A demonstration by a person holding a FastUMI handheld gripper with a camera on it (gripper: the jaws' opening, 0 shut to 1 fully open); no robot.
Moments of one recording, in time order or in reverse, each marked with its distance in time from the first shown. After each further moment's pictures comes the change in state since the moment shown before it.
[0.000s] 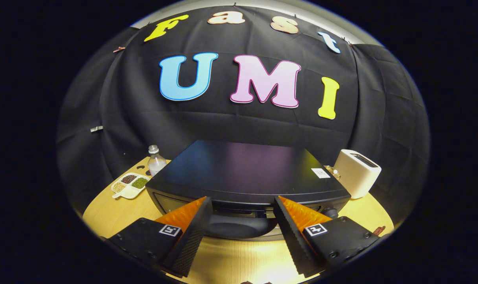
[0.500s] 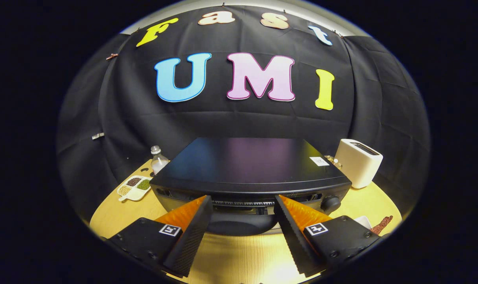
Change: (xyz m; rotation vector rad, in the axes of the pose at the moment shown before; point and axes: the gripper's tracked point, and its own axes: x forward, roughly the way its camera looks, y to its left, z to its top) arm -0.015 0.001 -0.010 0.018 0.003 0.023
